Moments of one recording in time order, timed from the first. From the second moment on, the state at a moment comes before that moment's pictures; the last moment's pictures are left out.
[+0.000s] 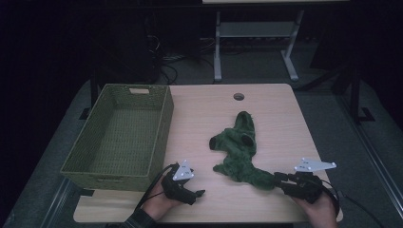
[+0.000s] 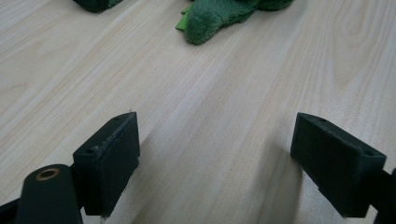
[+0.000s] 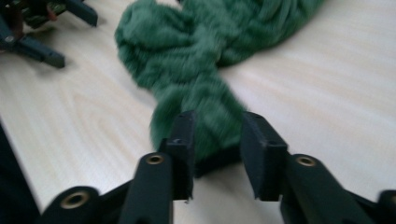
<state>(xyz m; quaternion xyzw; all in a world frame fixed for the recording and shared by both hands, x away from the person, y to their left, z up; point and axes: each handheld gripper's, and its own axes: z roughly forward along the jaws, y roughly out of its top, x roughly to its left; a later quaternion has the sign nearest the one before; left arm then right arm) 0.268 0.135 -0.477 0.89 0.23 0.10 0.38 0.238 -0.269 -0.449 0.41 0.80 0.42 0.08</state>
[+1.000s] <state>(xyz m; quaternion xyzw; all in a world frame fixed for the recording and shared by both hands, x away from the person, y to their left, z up) 0.268 0.135 -0.478 0.89 0.23 0.10 0.38 0.276 -0.208 -0.423 0.31 0.84 0.44 0.12</state>
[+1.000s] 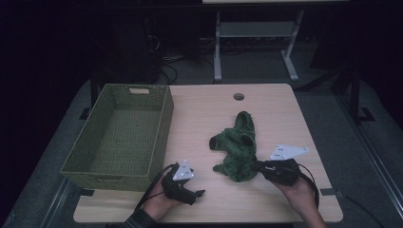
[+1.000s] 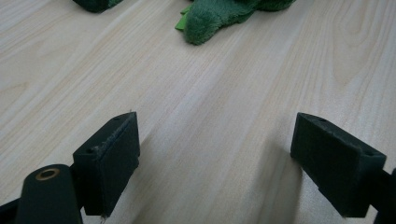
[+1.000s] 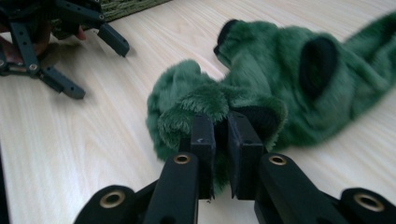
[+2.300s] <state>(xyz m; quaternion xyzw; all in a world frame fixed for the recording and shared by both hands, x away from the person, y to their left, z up) 0.270 0.130 -0.474 0.90 0.23 0.09 0.37 0.313 -0.174 -0.460 0.32 0.87 0.38 0.05</state>
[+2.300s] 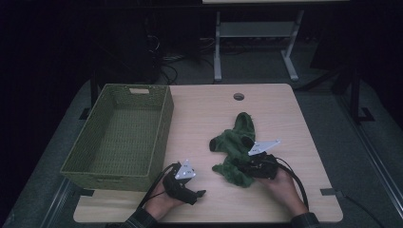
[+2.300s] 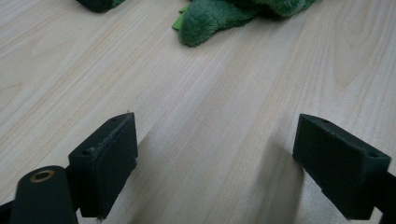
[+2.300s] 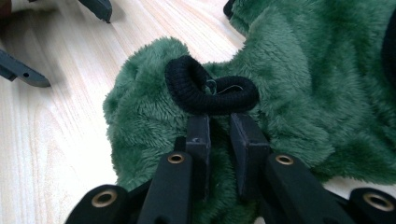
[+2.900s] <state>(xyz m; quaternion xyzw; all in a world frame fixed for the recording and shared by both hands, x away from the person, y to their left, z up) 0.293 0.102 -0.430 0.88 0.20 0.06 0.42 0.303 -0.214 -0.426 0.34 0.82 0.45 0.09</state>
